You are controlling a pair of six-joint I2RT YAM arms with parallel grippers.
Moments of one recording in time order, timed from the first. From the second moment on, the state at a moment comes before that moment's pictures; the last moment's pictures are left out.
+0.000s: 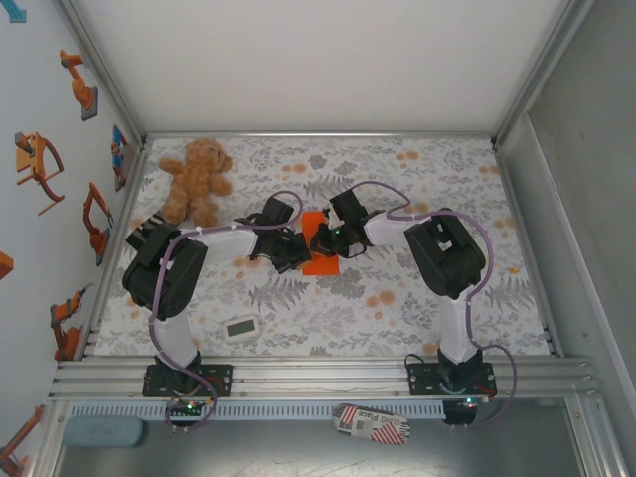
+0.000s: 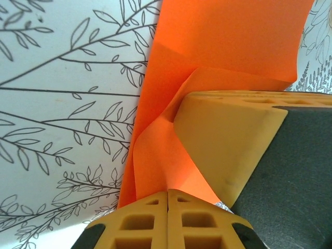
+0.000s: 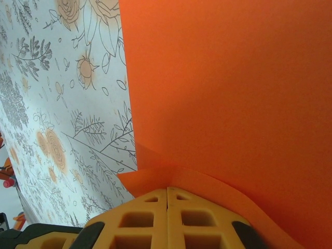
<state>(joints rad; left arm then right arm) -0.64 1.84 1.02 -0.30 0.42 -0.97 0.60 2.05 1.21 -0.16 -0.55 0.78</state>
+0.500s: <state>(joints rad) -0.63 1.85 1.02 -0.31 0.40 -0.95 0.60 2.05 1.21 -0.17 -0.55 0.77</state>
